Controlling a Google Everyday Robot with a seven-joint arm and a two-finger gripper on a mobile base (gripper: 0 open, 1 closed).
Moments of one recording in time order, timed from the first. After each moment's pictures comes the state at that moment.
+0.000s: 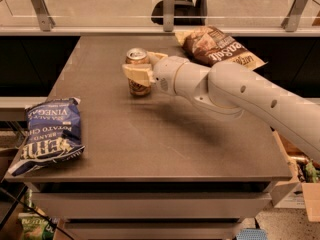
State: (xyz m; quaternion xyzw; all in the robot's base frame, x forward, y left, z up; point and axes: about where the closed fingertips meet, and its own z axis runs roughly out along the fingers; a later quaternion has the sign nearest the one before) arm 0.634 0.050 0.896 -0.32 0.68 0.28 0.60
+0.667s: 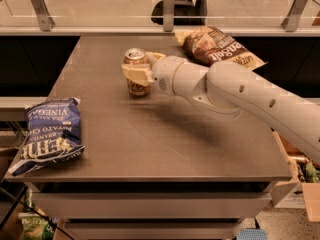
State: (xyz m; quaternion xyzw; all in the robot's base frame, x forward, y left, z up) arm 0.633 0.054 0.897 -0.32 0.67 0.29 0.60
